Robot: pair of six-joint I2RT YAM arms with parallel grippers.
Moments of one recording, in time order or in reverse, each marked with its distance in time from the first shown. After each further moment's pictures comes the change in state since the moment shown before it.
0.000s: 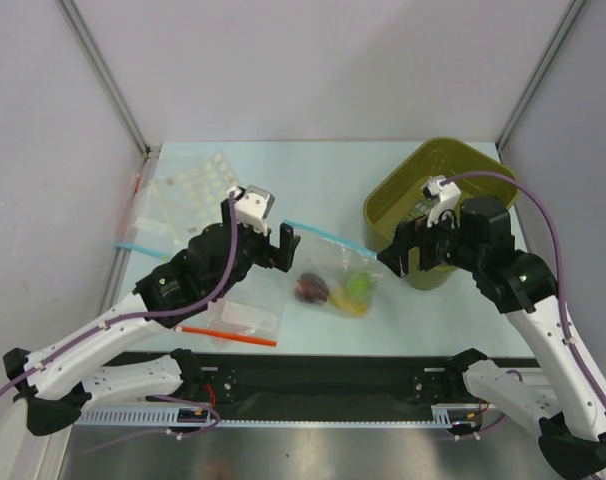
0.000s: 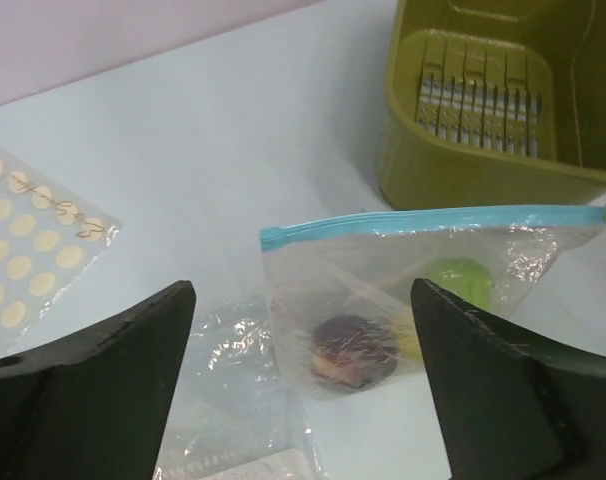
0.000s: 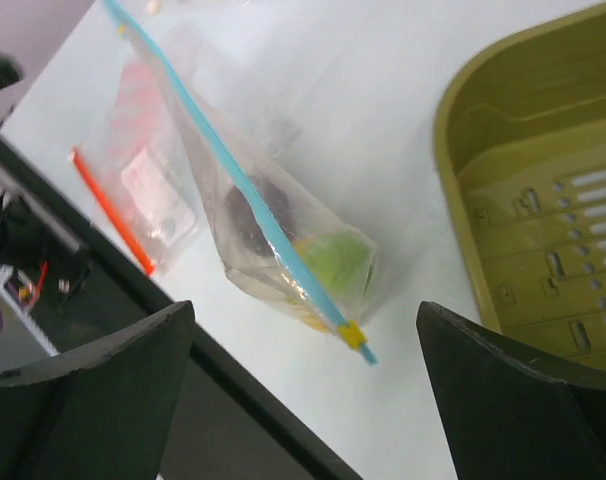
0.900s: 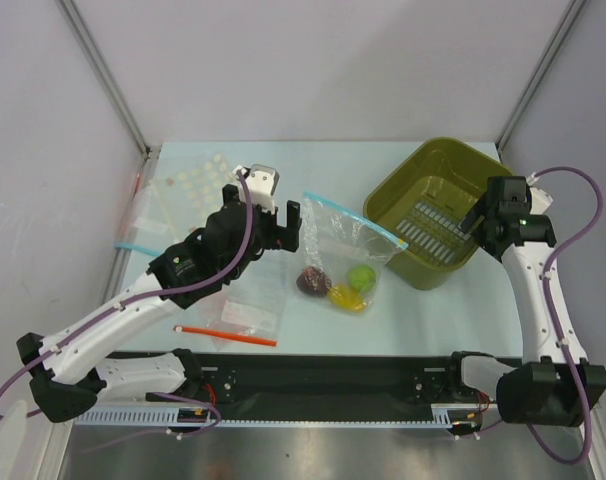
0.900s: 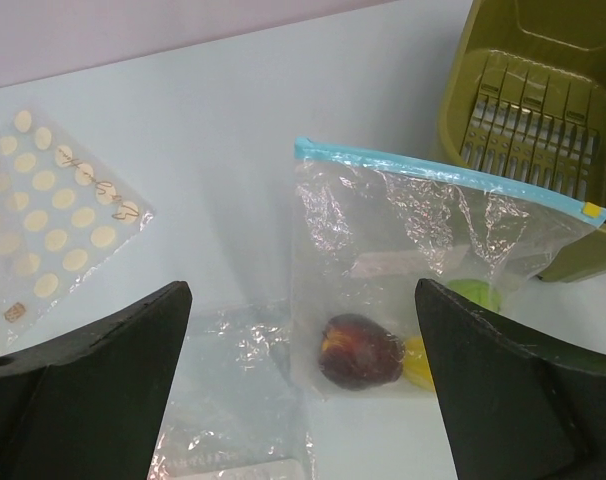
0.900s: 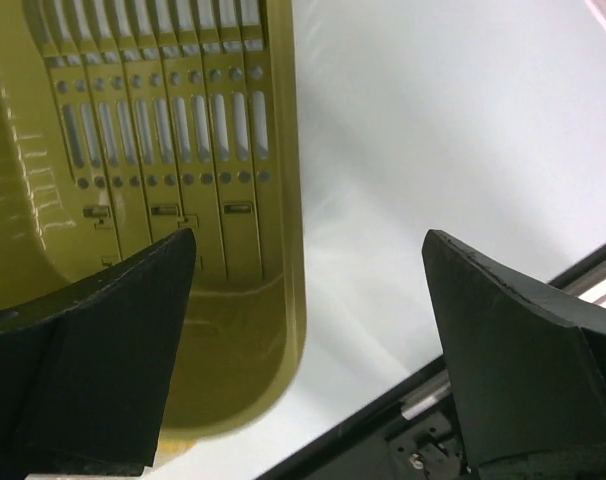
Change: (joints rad) left arm 0.035 0.149 0.180 -0.098 -0.119 -0.078; right arm -0.481 0.250 0.042 -0.176 0.739 0.541
